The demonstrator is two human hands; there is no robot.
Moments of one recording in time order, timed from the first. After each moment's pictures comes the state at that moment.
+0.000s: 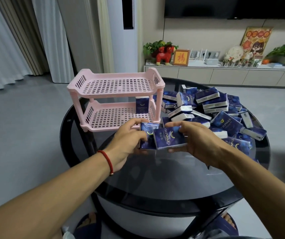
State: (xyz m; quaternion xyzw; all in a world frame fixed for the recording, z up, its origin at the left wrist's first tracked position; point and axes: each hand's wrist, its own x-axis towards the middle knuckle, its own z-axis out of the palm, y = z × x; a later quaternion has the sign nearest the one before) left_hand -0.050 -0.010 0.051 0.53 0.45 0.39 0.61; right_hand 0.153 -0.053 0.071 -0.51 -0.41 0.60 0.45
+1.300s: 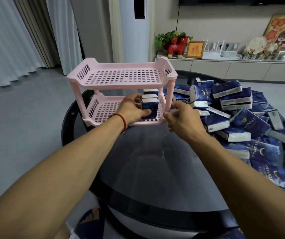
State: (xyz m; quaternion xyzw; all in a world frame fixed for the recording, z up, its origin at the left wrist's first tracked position) left_hand -0.042 0.126 0.025 0.66 0.56 0.36 0.35; right_hand 0.133 0.051 0.021 -0.67 -0.60 0.20 0.39
